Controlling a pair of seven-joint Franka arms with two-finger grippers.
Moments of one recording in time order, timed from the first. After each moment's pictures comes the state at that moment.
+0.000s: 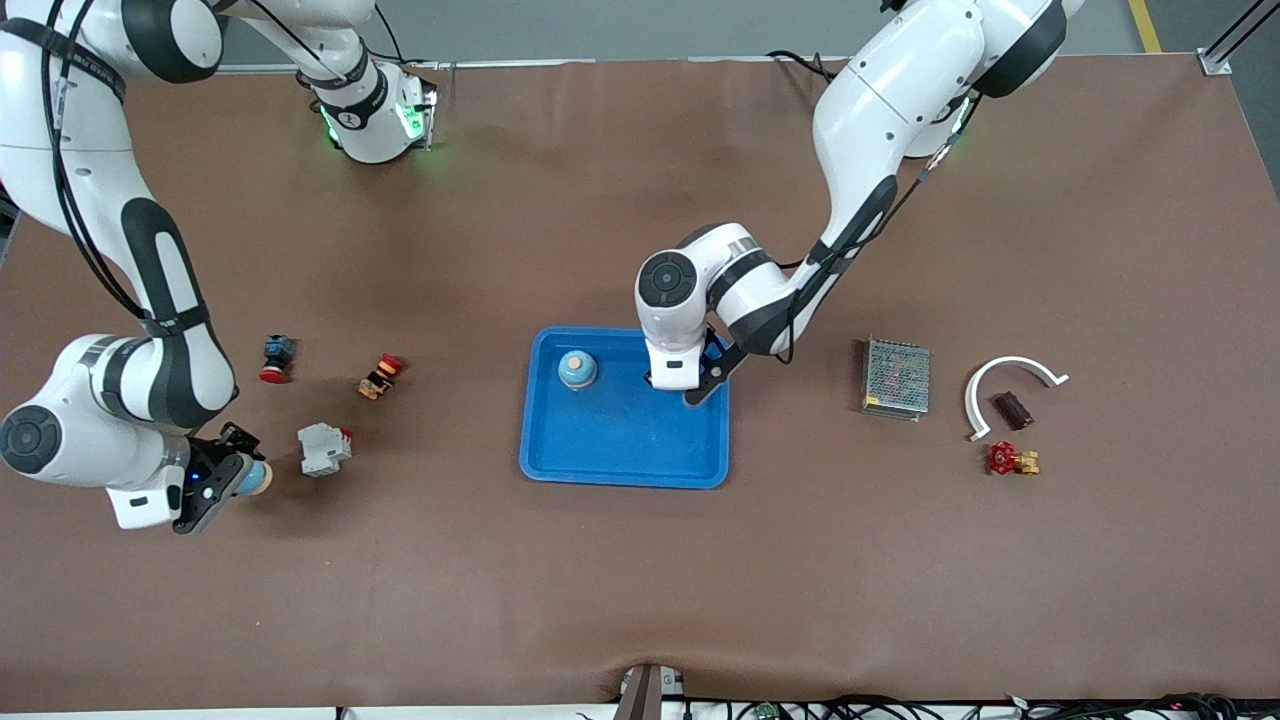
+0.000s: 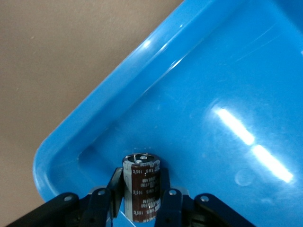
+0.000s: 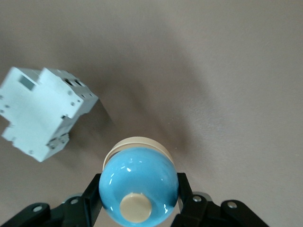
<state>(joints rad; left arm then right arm) -0.47 0.82 -0.37 -1.52 0.39 2.21 -1.75 -0.19 0.76 0.04 -1.52 -0.03 2.21 -1.13</state>
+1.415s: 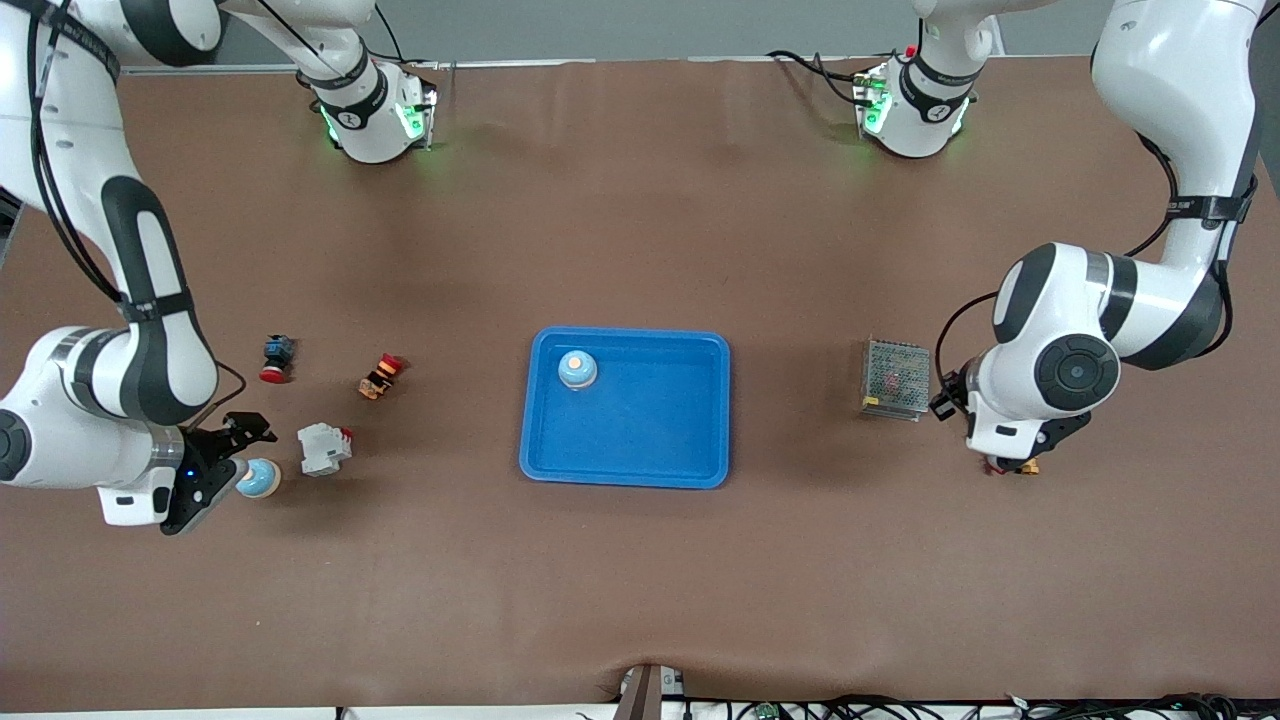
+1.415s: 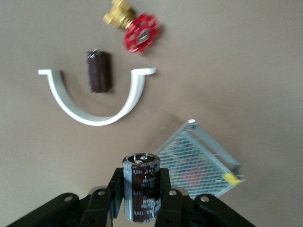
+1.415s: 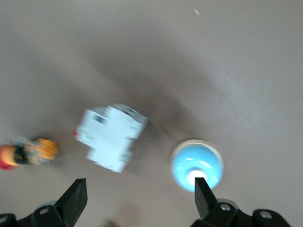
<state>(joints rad) 0.18 0.46 -0.39 -1.75 0.30 1.85 -0.87 -0.14 0.65 0.07 -1.47 0.03 1.94 -0.83</state>
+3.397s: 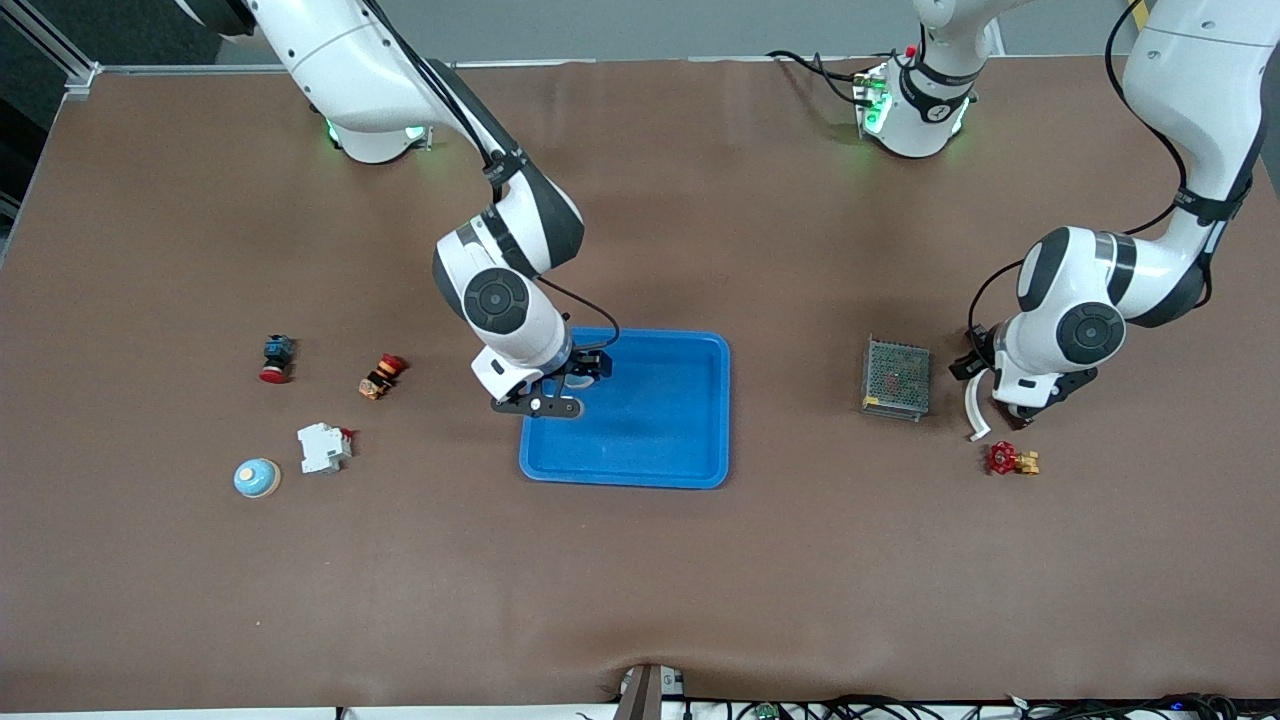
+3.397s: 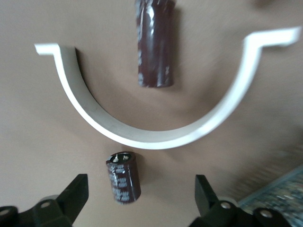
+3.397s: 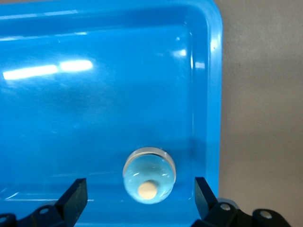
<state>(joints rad) 0.41 0.41 -0.44 -2.09 0.40 2.13 -0.83 0.55 0.62 0.07 -1.67 0.11 2.25 0.63</state>
